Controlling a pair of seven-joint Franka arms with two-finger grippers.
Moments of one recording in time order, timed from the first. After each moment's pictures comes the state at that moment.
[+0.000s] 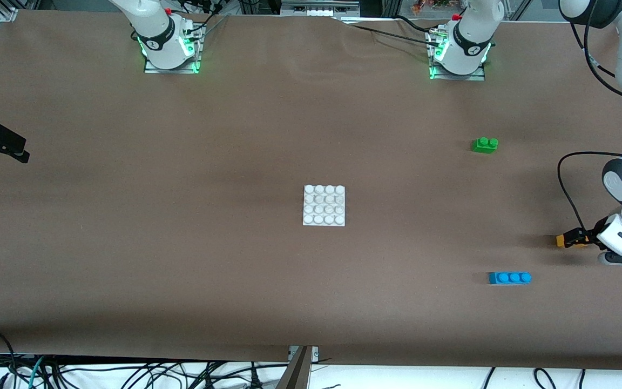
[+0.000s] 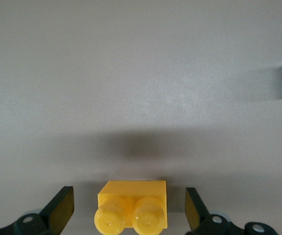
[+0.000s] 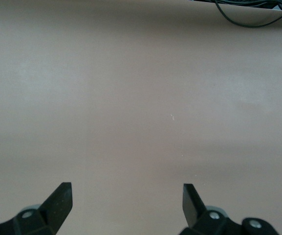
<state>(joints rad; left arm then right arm) 0.33 0.73 0.03 -1.59 0.04 2.44 0.38 0.07 0.12 -0.14 -1.48 -0.04 1.67 -0.12</state>
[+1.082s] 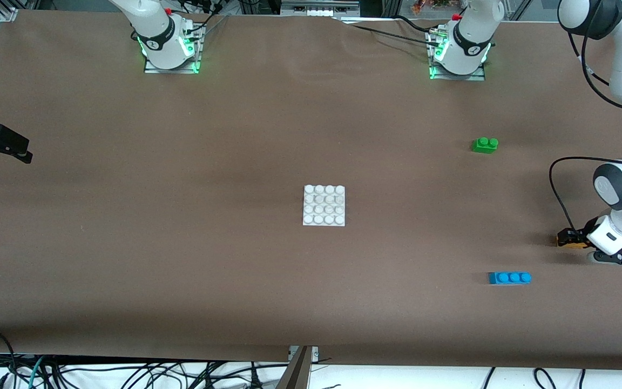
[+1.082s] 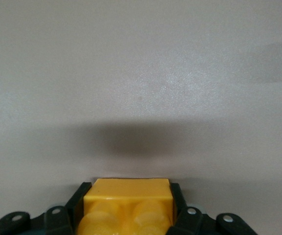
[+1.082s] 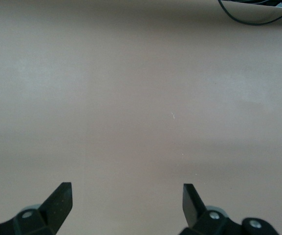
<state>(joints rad) 0.34 0.78 0.03 -1.59 0.02 2.46 0.41 0.07 0.13 -0.14 -1.49 -0.04 1.67 -0.12</state>
